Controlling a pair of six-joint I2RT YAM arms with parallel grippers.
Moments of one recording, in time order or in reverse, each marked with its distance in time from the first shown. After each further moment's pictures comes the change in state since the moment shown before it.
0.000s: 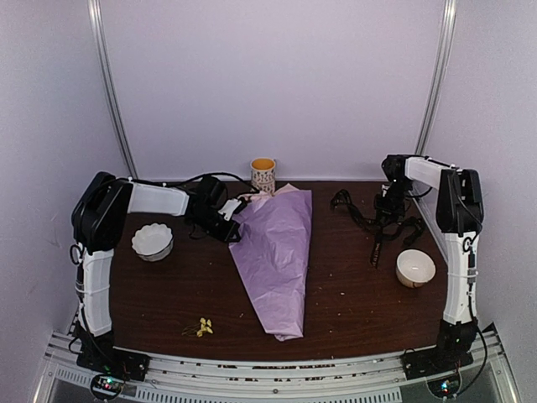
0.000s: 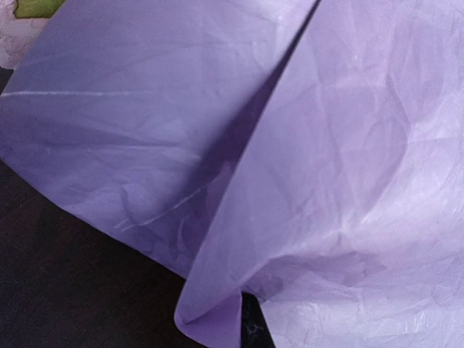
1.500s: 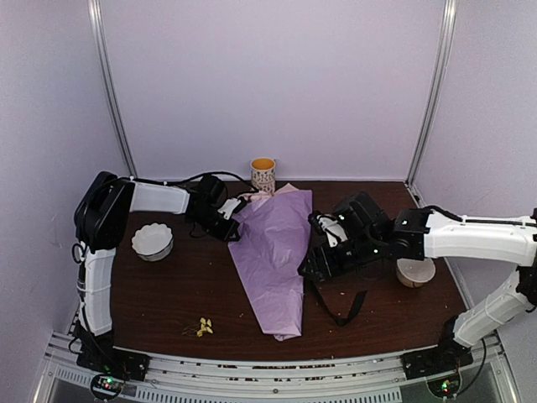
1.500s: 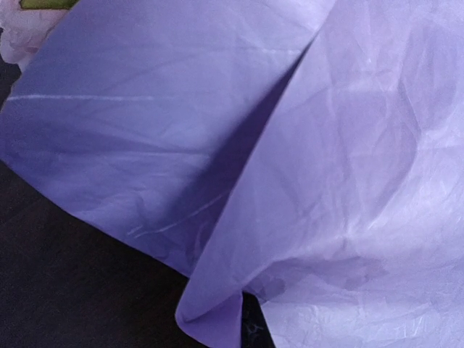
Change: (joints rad) left arm 0.012 0.027 0.038 -0.029 0.005 0.003; right arm 0.886 -0.941 -0.945 0.578 0.025 0.158
